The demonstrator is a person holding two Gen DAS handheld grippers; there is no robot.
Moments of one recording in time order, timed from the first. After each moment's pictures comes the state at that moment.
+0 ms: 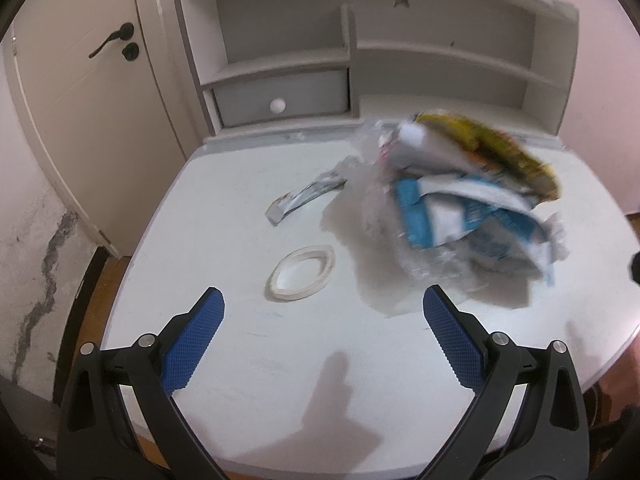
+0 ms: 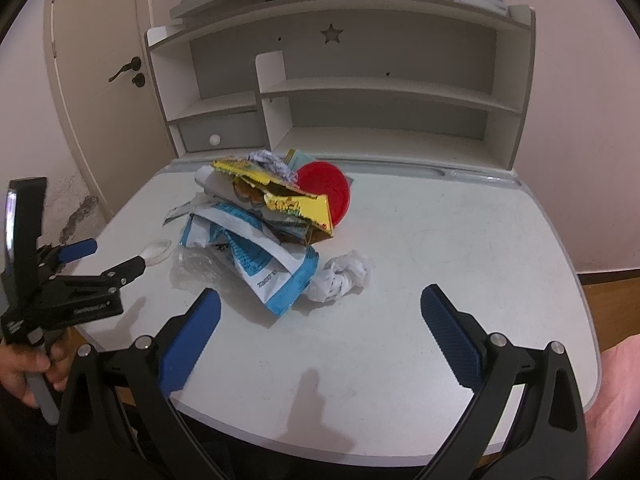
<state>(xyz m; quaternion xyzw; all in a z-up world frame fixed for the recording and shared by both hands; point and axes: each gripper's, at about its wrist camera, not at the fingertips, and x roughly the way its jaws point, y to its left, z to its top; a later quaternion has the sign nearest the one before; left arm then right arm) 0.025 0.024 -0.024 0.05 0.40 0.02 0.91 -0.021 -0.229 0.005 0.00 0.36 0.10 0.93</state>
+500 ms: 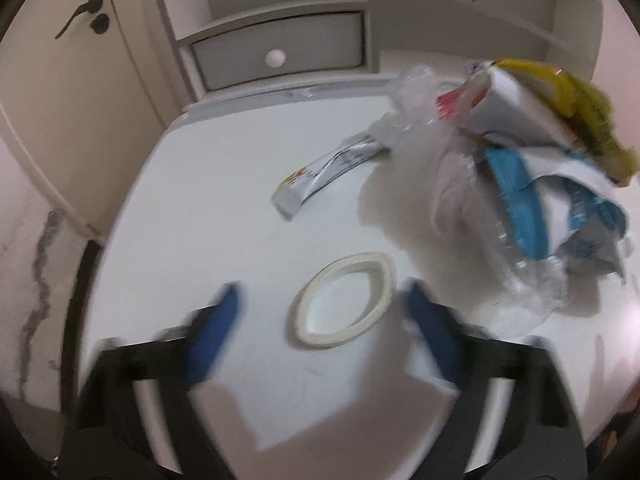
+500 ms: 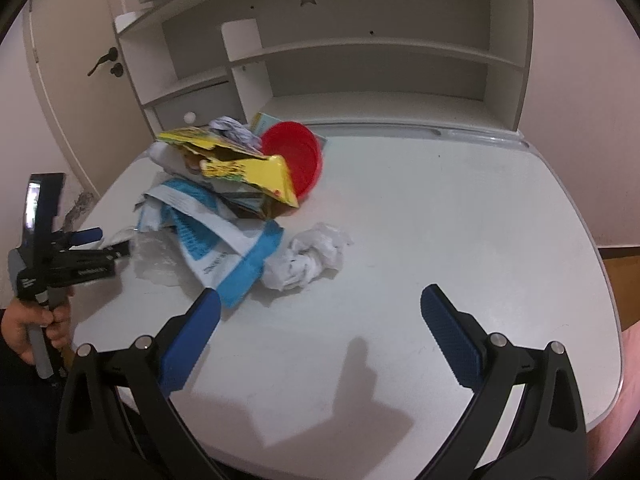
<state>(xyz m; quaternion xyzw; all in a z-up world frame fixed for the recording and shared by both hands) 0.087 0.057 -0.066 0.05 0.45 -0.02 0.89 0.021 -0.253 -0.038 0.03 0.41 0.09 0.91</state>
